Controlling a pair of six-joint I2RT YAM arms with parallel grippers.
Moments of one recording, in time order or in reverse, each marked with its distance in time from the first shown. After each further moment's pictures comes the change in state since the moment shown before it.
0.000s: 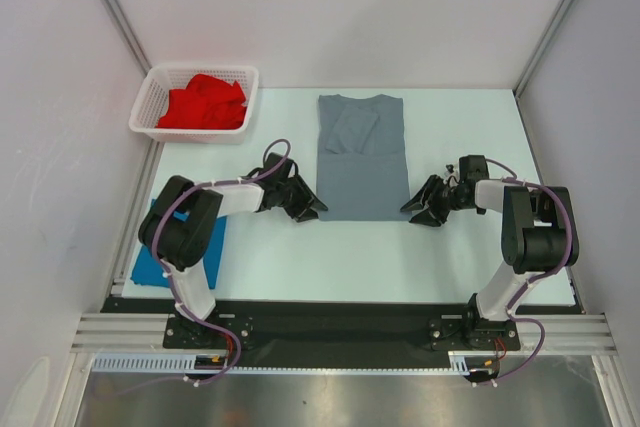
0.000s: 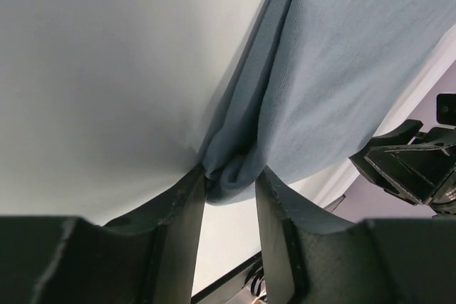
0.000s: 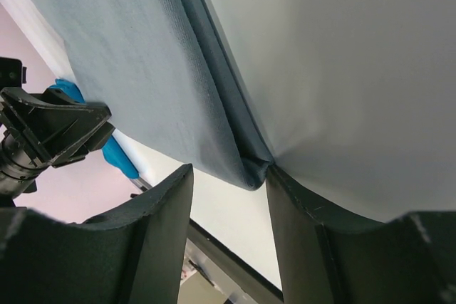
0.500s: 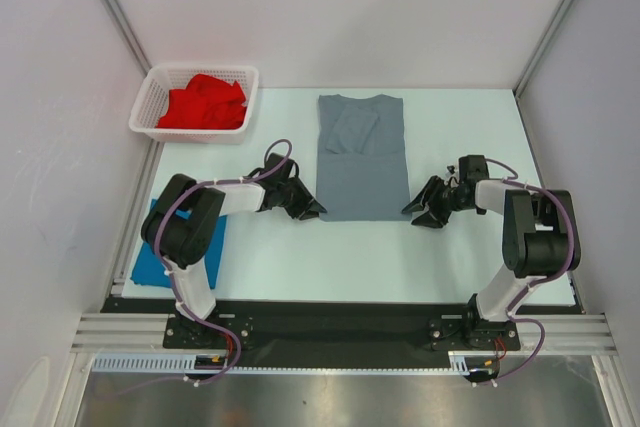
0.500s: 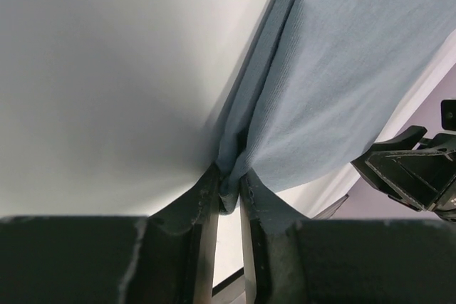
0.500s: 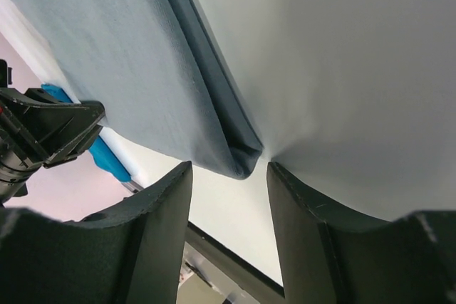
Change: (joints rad) left arm 0.000 0.022 0.006 0.014 0.006 0.011; right arm 0.002 -0.029 -0.001 -0.047 0.053 0.000
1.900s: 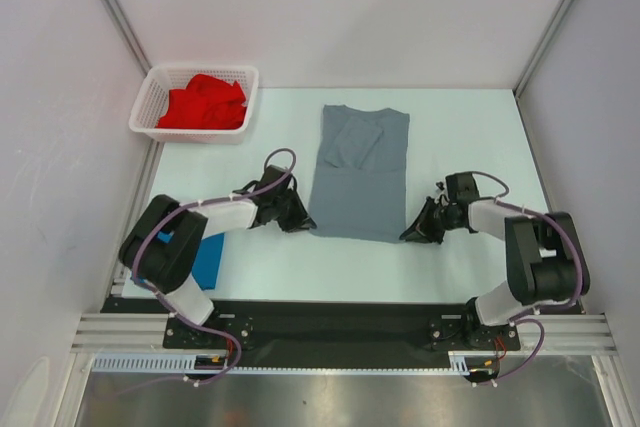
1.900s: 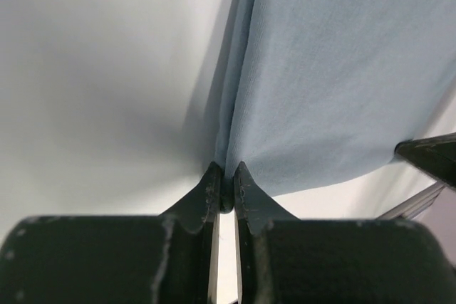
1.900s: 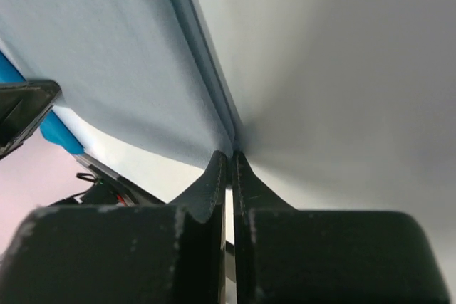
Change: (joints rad) left arm -0.054 -0.176 -0.129 -0.040 -0.125 0.209; right arm 0.116 -0.146 -0.161 0.027 0.091 -0.005
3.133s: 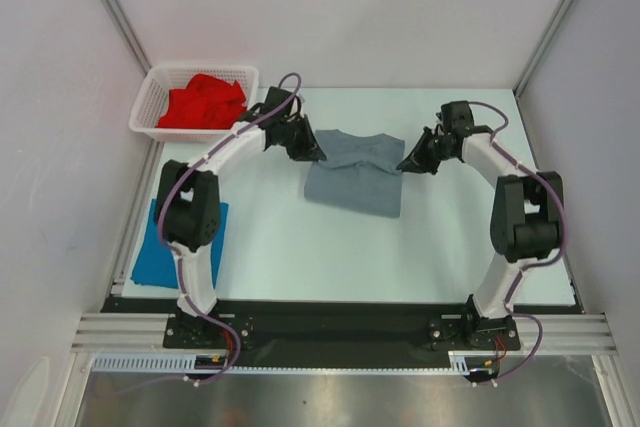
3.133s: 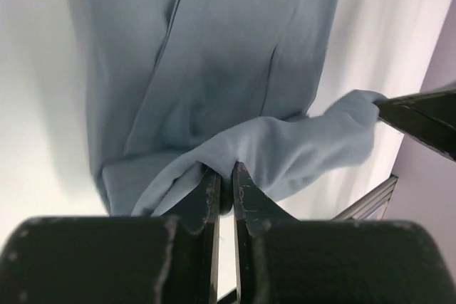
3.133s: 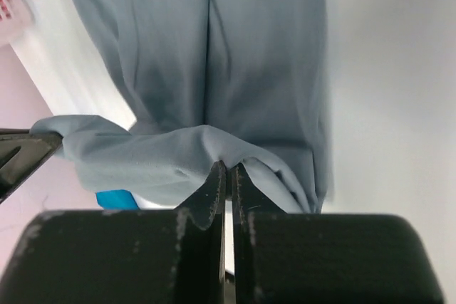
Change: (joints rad) left arm 0.122 0.248 0.732 -0.440 0.151 0.238; right arm 0.028 0.190 0.607 -0.262 0.097 0.049
